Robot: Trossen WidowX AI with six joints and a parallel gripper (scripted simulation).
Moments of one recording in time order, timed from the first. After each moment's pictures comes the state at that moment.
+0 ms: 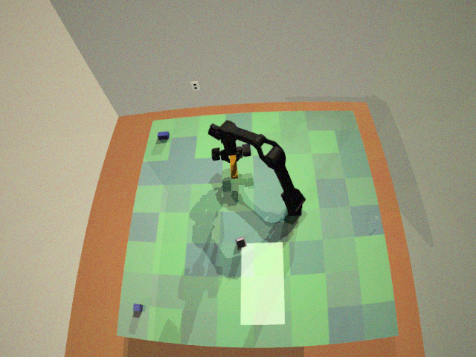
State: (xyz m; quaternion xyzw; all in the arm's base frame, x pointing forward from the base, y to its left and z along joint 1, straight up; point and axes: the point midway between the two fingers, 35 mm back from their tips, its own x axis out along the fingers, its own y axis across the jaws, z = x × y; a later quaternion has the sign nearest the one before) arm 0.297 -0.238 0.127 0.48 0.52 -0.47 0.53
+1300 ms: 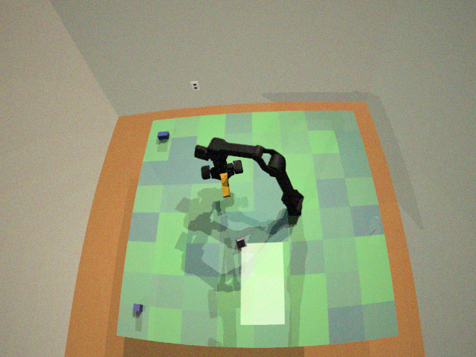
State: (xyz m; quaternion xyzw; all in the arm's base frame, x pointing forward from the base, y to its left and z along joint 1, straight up) arm 0.333 -0.126 0.150 0.47 0.53 -0.46 0.54
